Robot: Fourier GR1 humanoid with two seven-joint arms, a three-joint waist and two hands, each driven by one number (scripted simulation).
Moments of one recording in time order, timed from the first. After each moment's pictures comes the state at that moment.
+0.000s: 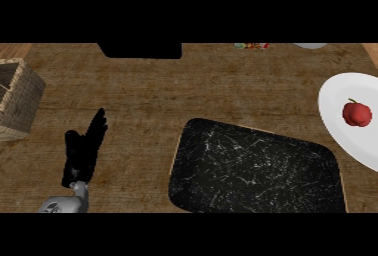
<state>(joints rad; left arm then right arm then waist) -0.06 0.13 -0.05 -1.44 -0.05 0.16 0.20 -0.59 -0.82 -0.66 -0.20 0.45 0.36 -0.76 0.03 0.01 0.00</state>
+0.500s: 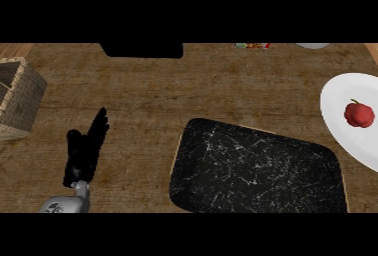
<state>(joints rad) -0.06 0.12 -0.05 -1.45 -0.06 0.16 0.22 -0.55 -0.88 -0.66 -0.17 0.44 0.34 -0.78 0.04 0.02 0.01</state>
